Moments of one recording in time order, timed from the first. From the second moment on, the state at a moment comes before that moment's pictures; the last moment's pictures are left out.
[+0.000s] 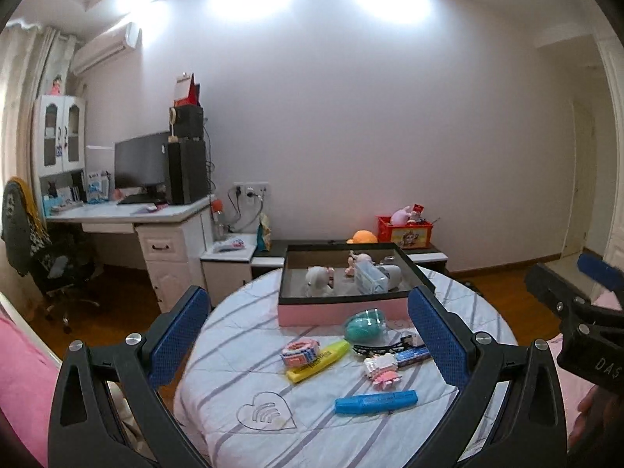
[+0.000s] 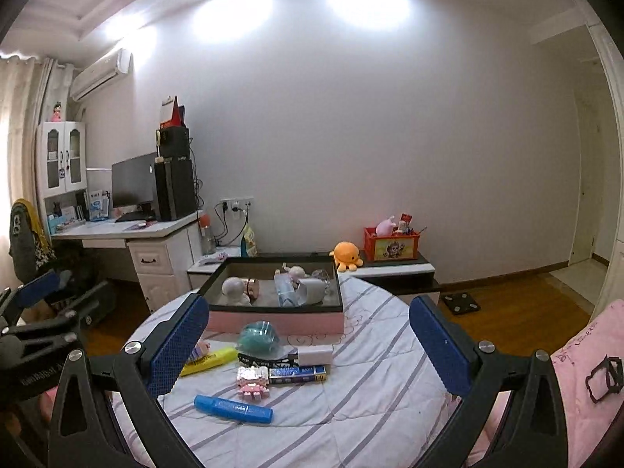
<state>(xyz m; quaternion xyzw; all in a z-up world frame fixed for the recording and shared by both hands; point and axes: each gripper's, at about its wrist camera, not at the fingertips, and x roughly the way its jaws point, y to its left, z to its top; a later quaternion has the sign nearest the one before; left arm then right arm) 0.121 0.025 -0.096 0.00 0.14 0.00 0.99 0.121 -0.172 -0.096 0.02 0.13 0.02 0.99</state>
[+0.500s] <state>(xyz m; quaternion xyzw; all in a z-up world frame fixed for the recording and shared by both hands) 0.114 0.023 -0.093 0.01 0.13 0.00 0.99 0.111 -0.168 -0.098 0.01 0.13 0.01 0.99</state>
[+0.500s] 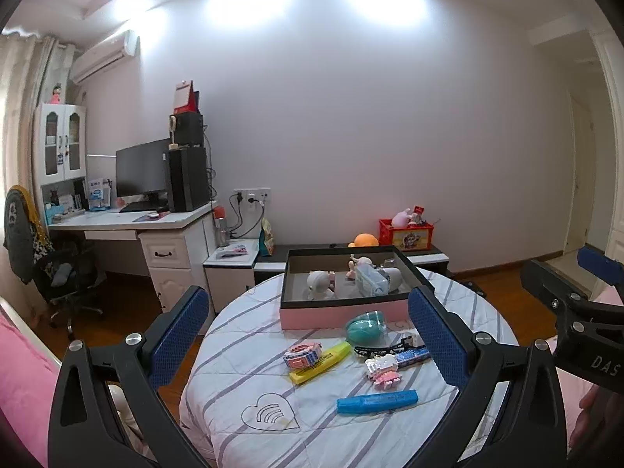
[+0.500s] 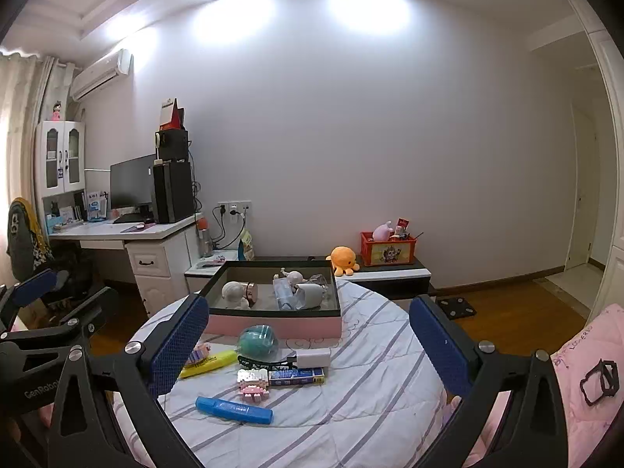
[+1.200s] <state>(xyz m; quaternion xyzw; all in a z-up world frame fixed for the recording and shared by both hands) 0.163 0.066 -0.142 0.00 0.22 0.04 0.97 0.145 -0.173 -0.130 0.01 0.20 0.01 0.98</state>
